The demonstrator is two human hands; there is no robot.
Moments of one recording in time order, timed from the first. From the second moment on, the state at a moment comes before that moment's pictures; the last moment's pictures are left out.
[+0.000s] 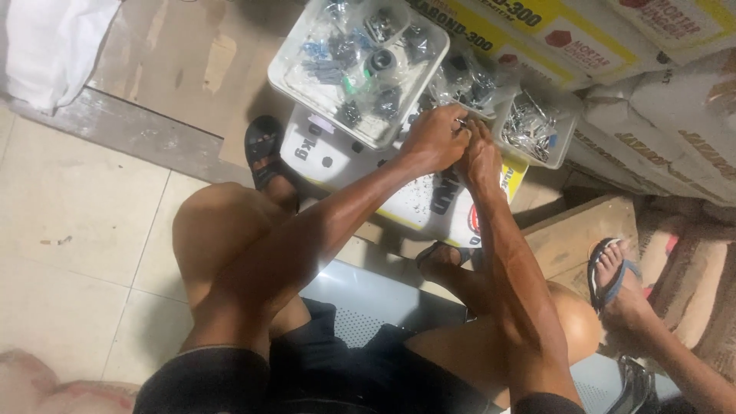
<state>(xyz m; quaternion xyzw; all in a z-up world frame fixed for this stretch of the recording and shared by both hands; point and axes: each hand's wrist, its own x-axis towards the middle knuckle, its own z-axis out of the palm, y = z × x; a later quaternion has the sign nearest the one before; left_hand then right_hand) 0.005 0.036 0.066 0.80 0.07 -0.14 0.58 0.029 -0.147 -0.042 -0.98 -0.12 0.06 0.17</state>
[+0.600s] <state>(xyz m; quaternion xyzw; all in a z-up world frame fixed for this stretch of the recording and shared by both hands) 0.004 0.039 0.082 0.80 0.03 -0.09 0.59 0.021 -0.165 0.030 -0.95 -0.17 -0.02 0.26</state>
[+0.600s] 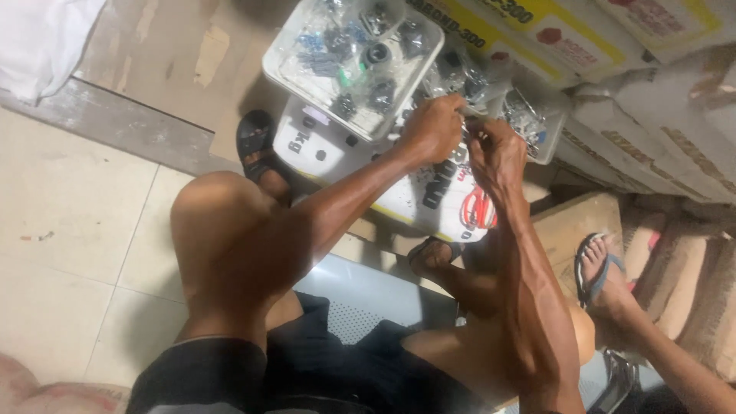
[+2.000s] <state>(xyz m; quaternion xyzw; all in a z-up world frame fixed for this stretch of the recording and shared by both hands) -0.024 0.013 0.119 0.55 0.20 -0.08 0.81 -0.031 -0.133 0.154 -0.83 -0.07 -0.01 0.55</state>
